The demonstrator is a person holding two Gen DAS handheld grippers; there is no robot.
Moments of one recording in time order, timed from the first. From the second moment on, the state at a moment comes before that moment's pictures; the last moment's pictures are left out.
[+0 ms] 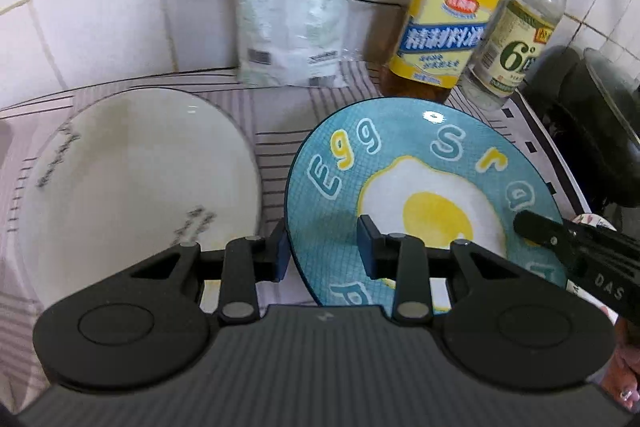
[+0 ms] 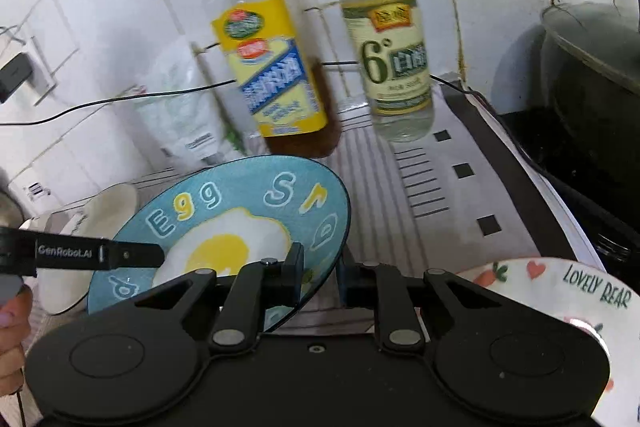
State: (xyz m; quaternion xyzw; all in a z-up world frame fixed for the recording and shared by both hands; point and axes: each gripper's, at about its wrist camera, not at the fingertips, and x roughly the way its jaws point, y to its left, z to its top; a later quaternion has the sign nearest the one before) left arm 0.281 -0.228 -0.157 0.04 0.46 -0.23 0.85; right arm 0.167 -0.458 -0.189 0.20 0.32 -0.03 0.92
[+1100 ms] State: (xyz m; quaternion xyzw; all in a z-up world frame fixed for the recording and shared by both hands) left arm 0.277 -0.073 -0.130 -0.03 0.49 -0.12 0.87; right arm 0.192 -0.352 -0.151 0.26 0.29 0.10 0.91
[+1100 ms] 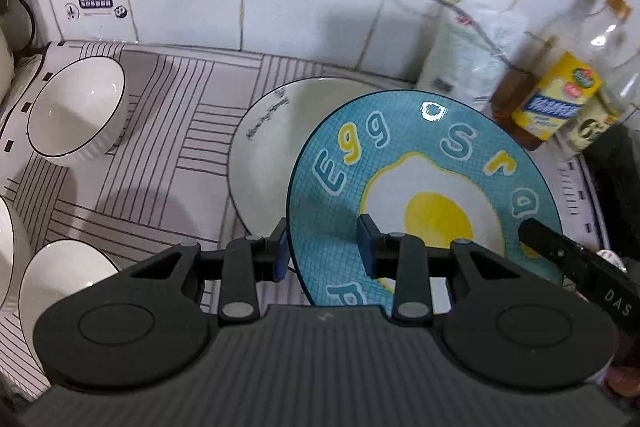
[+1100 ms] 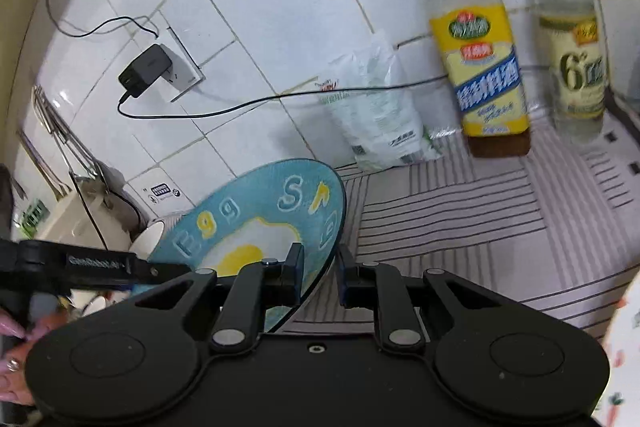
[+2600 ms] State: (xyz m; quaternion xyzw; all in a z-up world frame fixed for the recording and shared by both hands) left arm 0.343 -0.082 -0.160 0.07 0.52 -0.04 0.85; right arm 0.261 -0.274 -0.164 0.10 0.39 0.04 0.91
